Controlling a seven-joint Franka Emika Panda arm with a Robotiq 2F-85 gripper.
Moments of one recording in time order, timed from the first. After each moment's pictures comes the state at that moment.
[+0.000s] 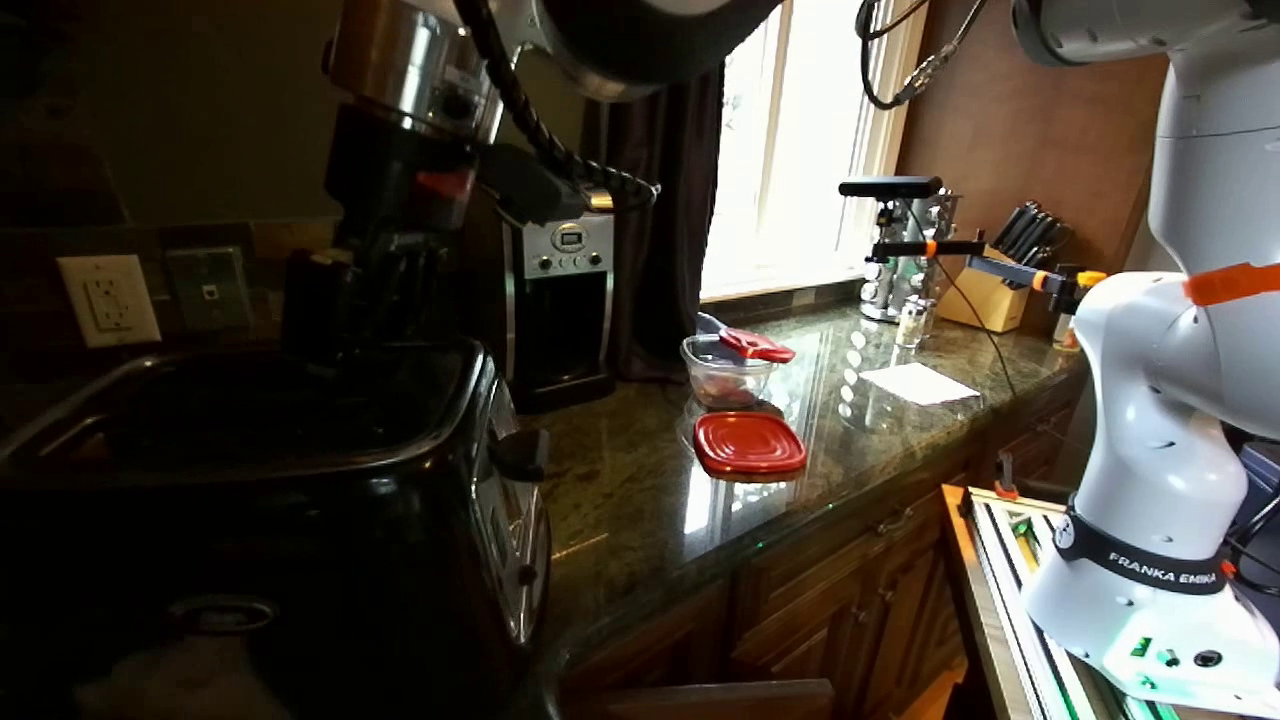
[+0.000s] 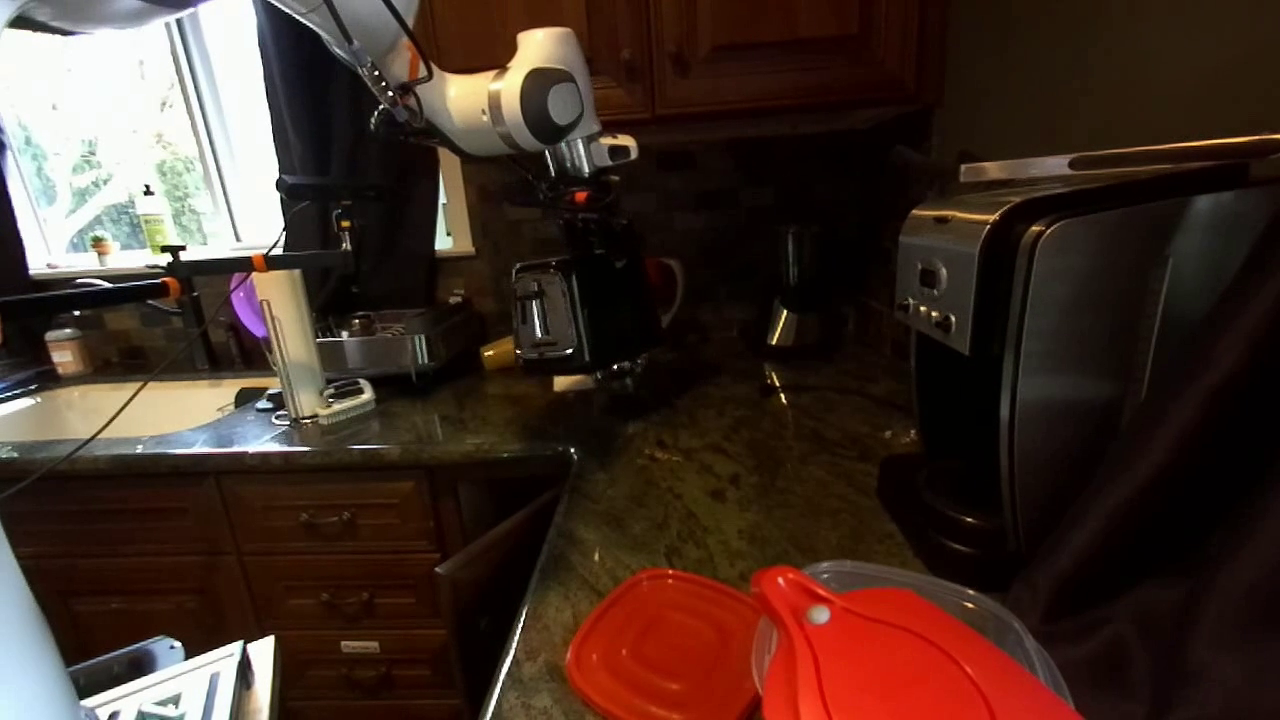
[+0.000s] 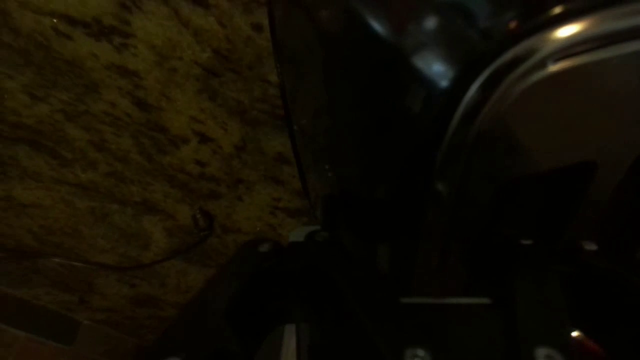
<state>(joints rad) 0.35 0.25 0.19 -1.66 -0.07 2.27 0.24</state>
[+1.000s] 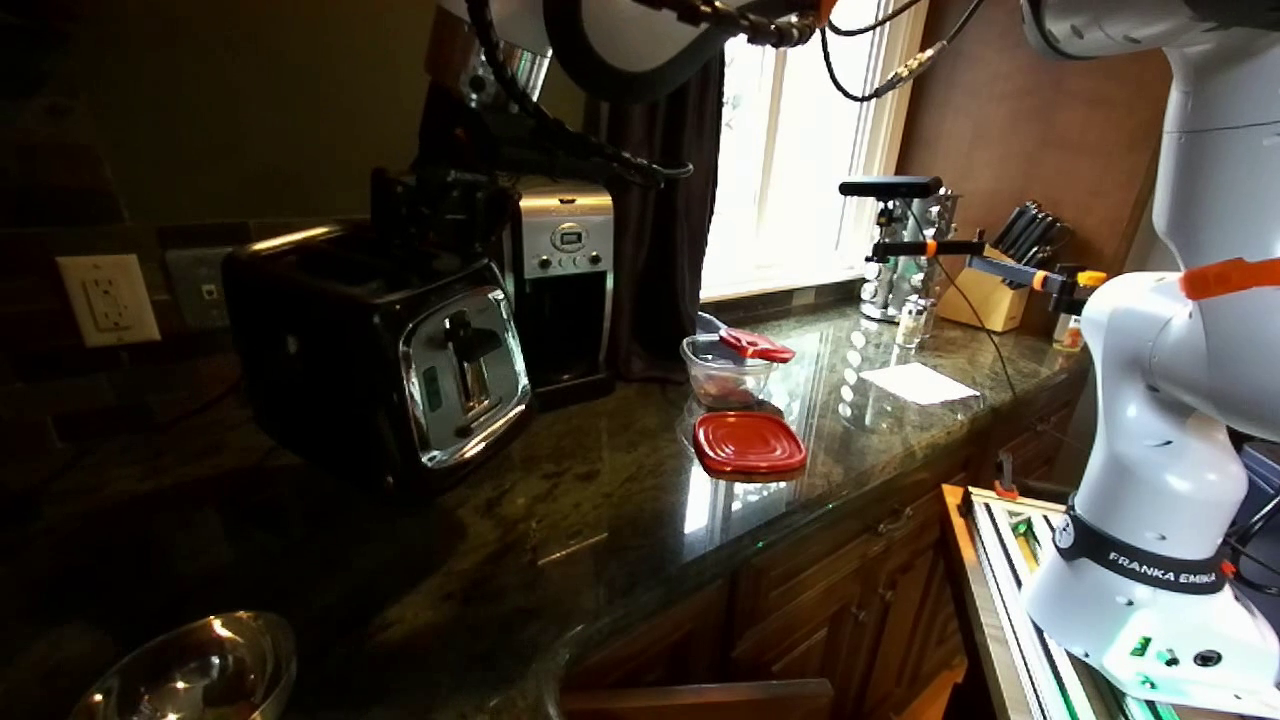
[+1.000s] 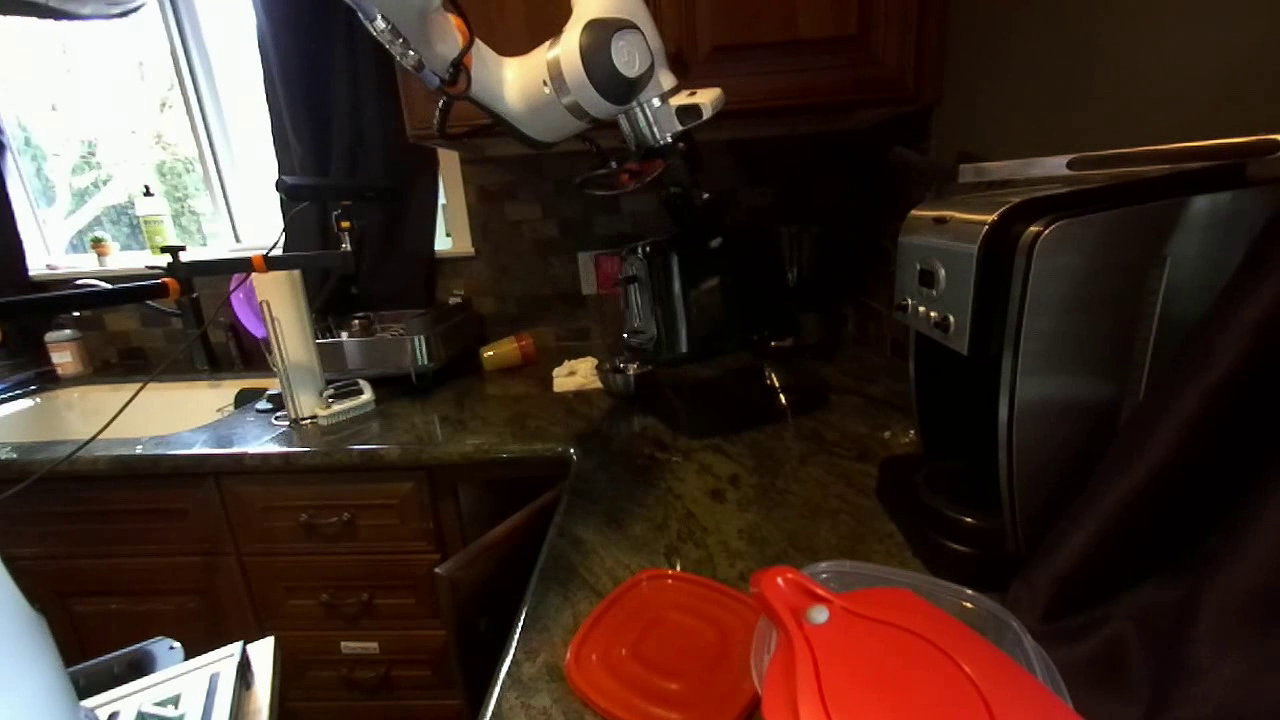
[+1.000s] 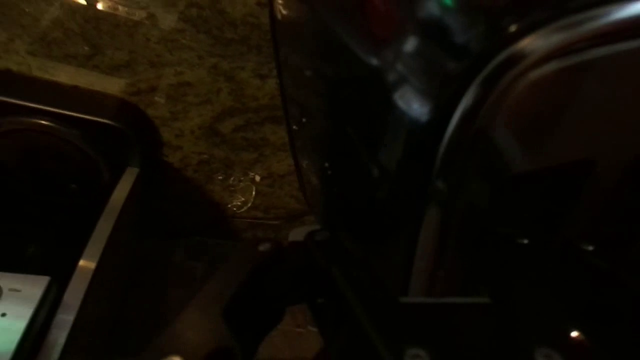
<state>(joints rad) 0.26 0.21 0.05 -1.66 -0.24 2.29 0.69</state>
